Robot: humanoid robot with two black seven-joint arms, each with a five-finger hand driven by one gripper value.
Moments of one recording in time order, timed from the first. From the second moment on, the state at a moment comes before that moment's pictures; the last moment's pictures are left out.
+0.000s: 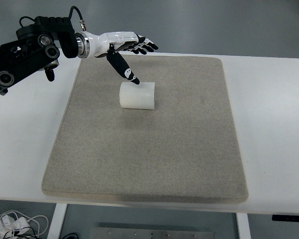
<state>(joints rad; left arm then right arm) -1.22 0.44 -0.38 -1.02 1.02 -0.39 0.06 0.01 0.00 0.00 0.19 0.00 0.03 -0.03</state>
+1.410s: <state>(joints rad) -1.27 0.30 -0.23 -0.89 1.26 -0.41 0.09 0.01 0.00 0.00 0.19 0.00 0.03 -0.03</state>
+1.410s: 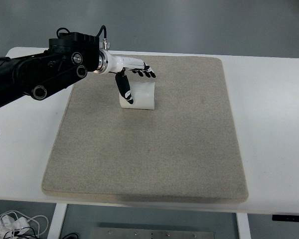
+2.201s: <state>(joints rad) -1.27 0.24 -0.20 -0.85 1.26 -0.41 0.09 0.01 0.00 0.00 0.19 0.00 0.03 -0.03</state>
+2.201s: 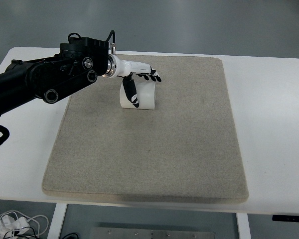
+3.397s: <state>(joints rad) -1.28 0.24 -0.24 -0.83 1.23 -0.41 0.11 0.01 0.00 0.00 0.19 0.00 0.03 -0.03</state>
